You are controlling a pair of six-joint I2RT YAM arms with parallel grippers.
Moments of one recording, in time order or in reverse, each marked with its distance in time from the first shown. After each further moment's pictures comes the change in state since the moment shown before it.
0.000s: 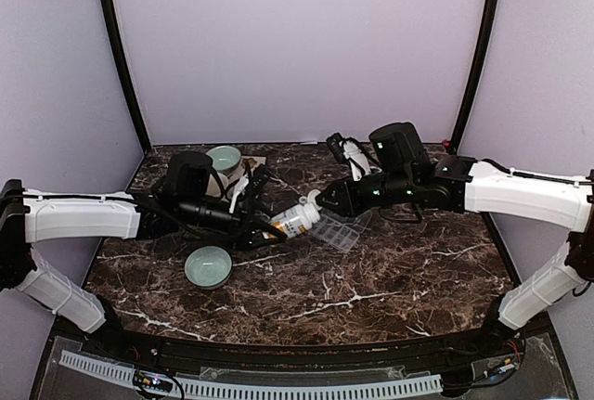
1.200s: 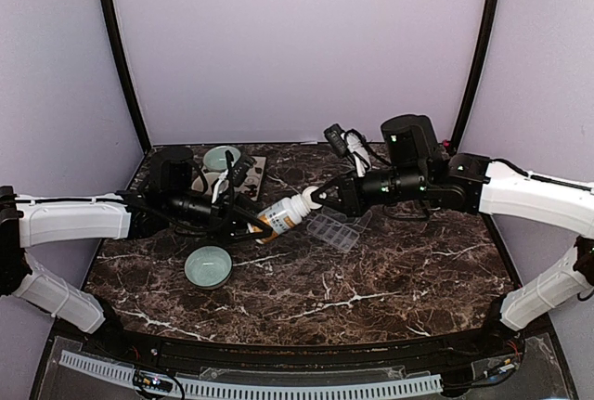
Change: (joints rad) left arm 0.076 -0.047 -0.050 0.121 0.240 -0.204; right arm 0.039 -0.072 0.010 0.022 -0.121 -0.011
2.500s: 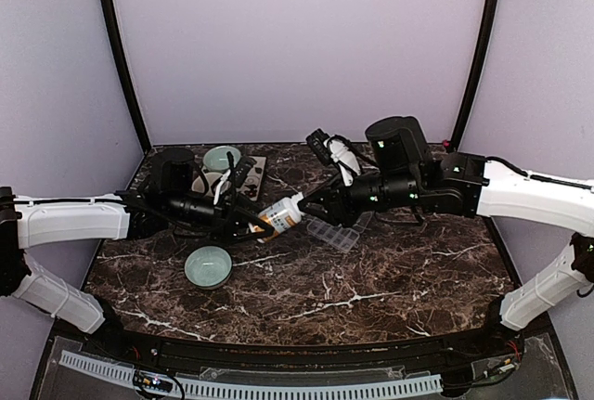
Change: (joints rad) left arm -0.005 -0.009 0.000 -0.046 -0.083 0.025; right arm 0.118 0.029 0.072 -0.072 0.152 -0.109
